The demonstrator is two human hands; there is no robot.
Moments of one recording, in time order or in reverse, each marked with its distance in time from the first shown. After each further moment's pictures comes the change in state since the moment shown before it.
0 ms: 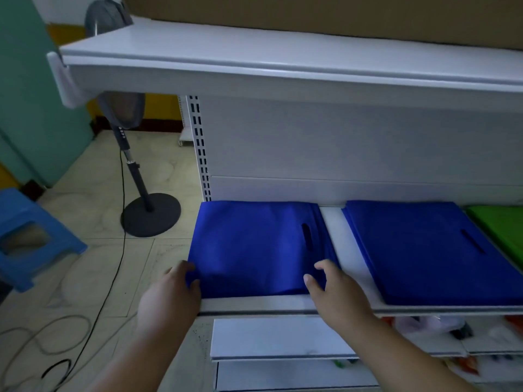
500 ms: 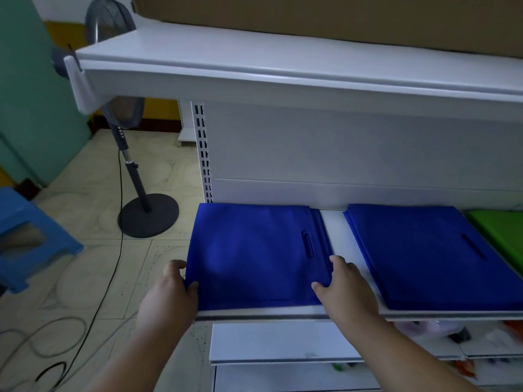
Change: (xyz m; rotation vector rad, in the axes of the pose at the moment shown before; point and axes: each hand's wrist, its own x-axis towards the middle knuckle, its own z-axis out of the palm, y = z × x) left_hand 0.011 -0.011 0.007 -0.168 -0.036 -0.028; right_hand 0.012 -0.007 -0.004 -0.170 0.080 0.122
